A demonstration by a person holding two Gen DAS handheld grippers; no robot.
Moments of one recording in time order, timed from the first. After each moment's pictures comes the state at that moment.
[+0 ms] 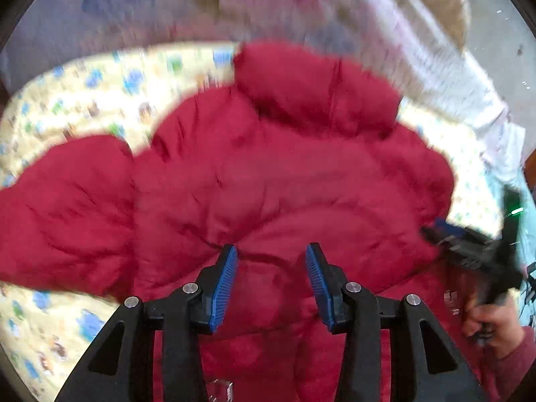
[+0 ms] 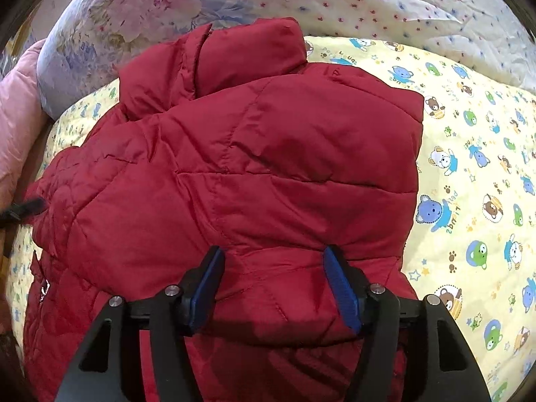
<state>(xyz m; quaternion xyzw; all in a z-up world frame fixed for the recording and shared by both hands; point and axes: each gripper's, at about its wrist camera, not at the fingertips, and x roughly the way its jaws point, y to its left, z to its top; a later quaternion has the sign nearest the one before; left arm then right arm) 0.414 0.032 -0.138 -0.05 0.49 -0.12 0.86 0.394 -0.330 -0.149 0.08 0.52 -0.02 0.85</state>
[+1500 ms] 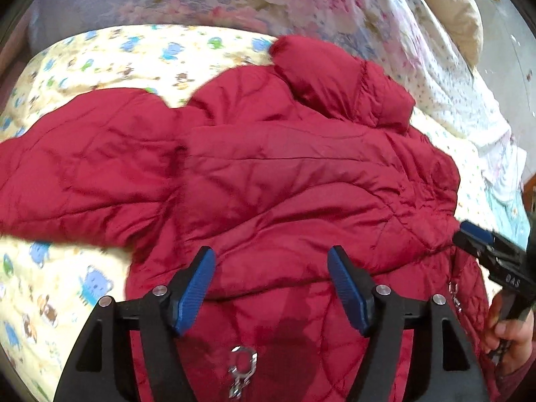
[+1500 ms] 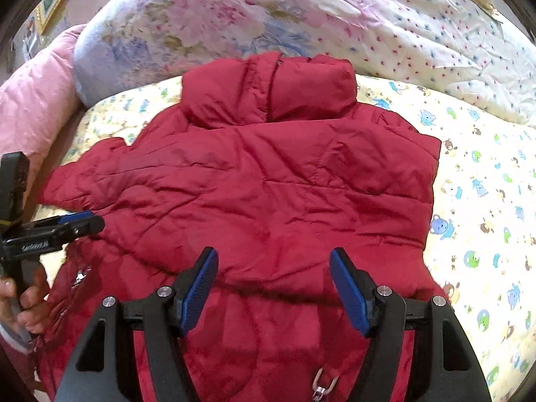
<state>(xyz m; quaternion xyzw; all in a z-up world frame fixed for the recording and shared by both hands) 0.360 0.079 -0.131 -0.12 0.46 -0.10 0.87 0.358 -0.273 -0.099 0.06 0.49 0.03 0.87</state>
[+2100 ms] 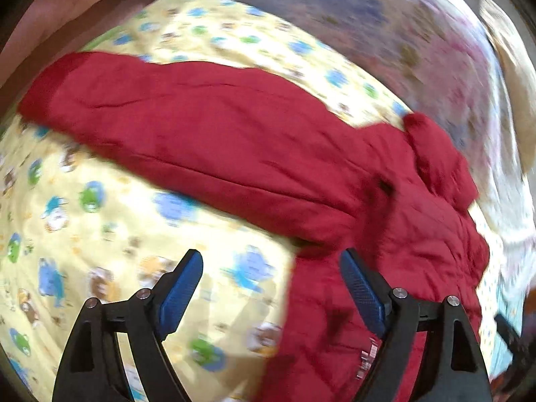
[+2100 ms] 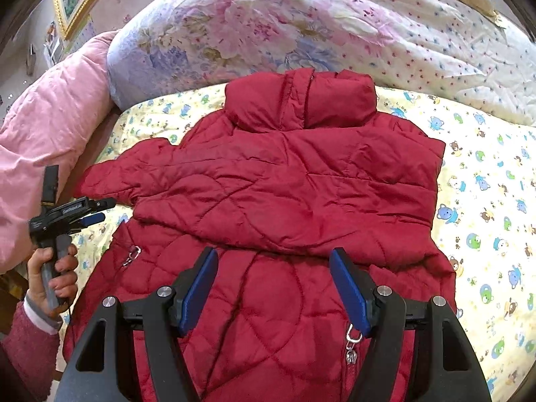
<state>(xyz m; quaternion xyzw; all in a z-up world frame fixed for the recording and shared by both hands) 0.293 0.231 -0.137 -0.26 0.44 0.05 0.86 0.320 -0.251 -0.067 0.07 0.48 0.07 0.87</state>
